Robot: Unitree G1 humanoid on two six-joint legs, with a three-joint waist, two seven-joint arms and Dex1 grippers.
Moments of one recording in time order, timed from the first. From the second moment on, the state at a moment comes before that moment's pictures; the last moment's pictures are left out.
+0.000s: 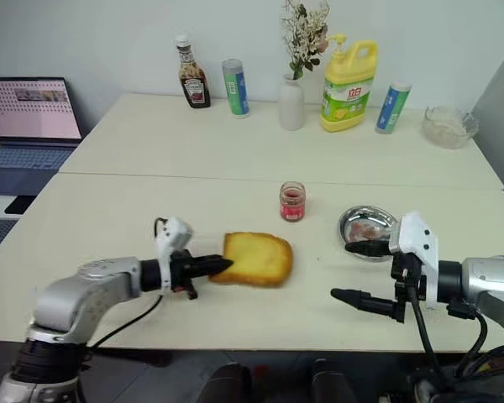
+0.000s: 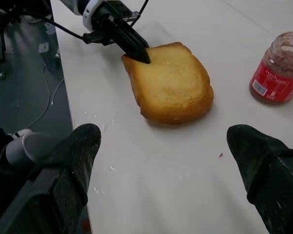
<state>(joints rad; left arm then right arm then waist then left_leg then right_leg) -0.25 0.63 -0.04 -0.23 -0.49 0.85 -0.82 0.03 -1.02 -0.28 -0.69 0.82 0.75 0.93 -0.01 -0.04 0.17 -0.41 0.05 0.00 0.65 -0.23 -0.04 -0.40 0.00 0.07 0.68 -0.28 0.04</state>
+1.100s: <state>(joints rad) -0.15 0.82 0.01 -0.36 -0.43 0.75 -0.83 0.05 -0.97 -0.28 -0.68 0.77 0.70 0.93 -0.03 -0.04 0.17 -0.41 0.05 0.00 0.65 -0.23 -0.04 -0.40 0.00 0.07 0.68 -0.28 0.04</state>
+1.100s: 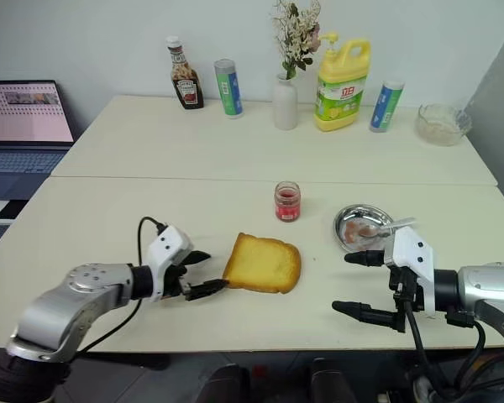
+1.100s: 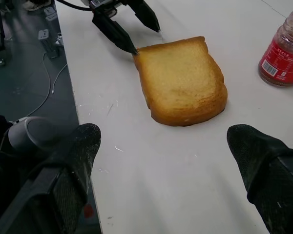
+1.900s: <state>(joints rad) -0.60 0.66 -0.28 -0.40 -0.35 0.52 -1.03 -0.09 -0.31 -0.53 -0.20 0.74 0.65 0.19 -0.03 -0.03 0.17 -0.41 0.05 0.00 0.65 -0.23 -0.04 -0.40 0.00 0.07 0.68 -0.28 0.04</state>
